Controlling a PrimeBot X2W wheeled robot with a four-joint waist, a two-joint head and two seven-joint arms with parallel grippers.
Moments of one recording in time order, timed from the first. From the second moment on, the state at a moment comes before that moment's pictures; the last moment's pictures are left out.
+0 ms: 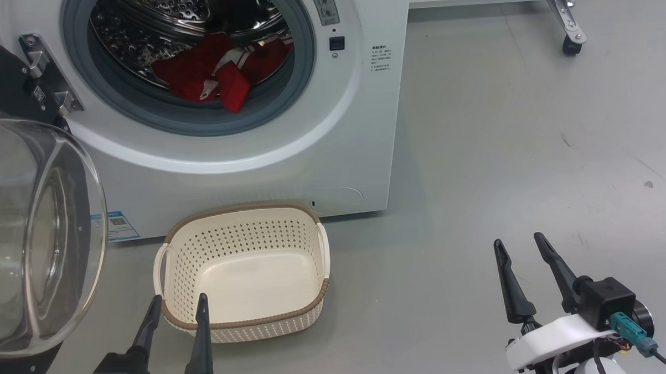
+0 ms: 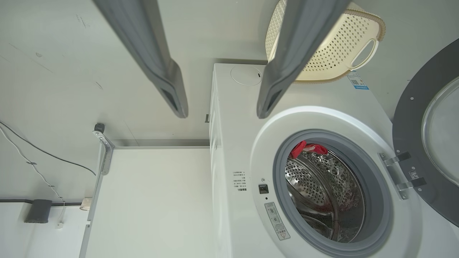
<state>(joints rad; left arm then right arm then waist) 0.13 0.08 -0.21 0.01 -0.34 0.08 -0.18 0.03 -0.04 0.14 0.17 0.24 0.09 -0.26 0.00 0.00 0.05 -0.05</state>
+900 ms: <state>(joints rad) 0.13 0.08 -0.21 -0.01 -0.32 0.09 -0.17 0.03 -0.04 0.14 0.16 0.25 0.09 -0.26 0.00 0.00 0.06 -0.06</state>
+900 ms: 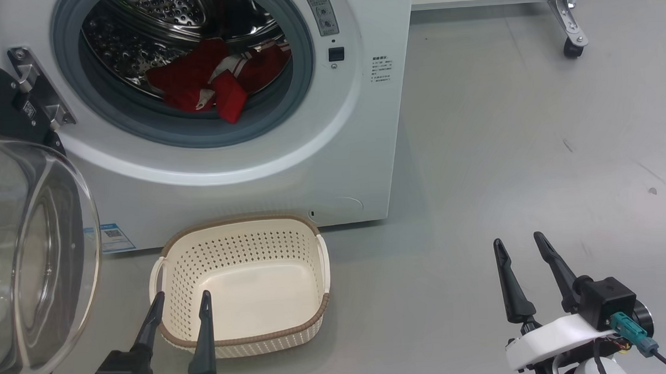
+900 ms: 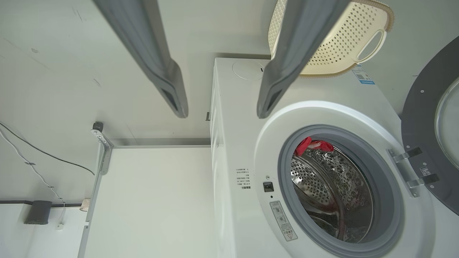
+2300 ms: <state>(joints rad) 0.13 0.08 -0.23 -0.01 -0.32 0.10 -0.17 0.03 -0.04 0.14 0.18 0.25 0.09 -0.26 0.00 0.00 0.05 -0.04</state>
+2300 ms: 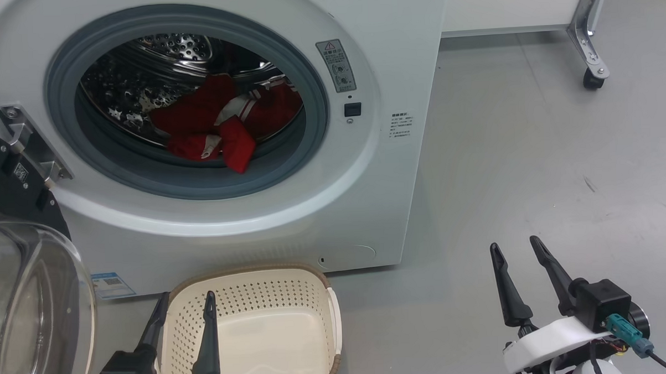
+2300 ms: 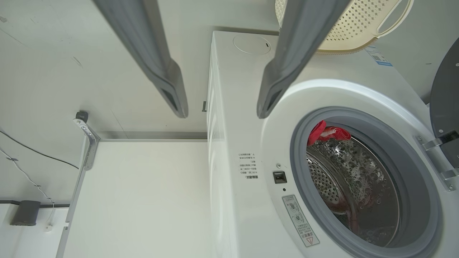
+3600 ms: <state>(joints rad) -0.26 0.06 -0.20 0.18 -0.38 0.08 -0.07 -0.04 -0.04 0.16 0.11 0.23 0.10 -0.26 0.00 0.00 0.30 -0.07</state>
